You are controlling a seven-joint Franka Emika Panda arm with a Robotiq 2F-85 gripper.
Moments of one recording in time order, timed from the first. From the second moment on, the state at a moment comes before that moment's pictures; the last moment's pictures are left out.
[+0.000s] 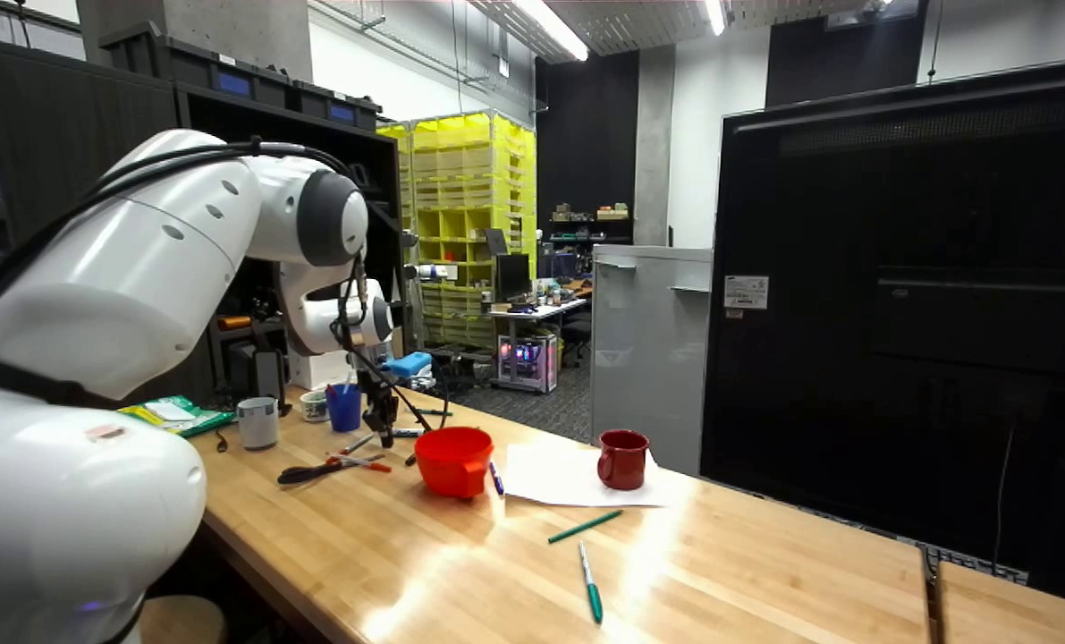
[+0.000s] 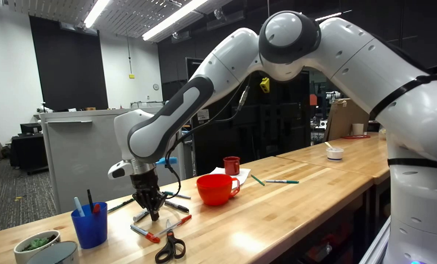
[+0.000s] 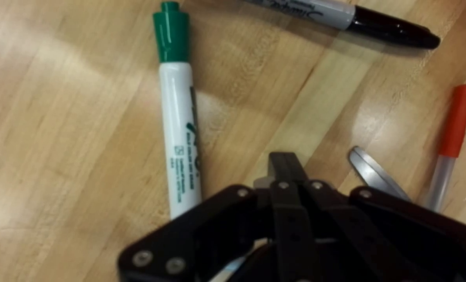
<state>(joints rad) 0.36 0.71 0.26 -1.57 -0.39 2.19 -1.23</state>
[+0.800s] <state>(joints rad) 0.38 0.77 0.26 -1.45 -0.39 2.18 -1.23</state>
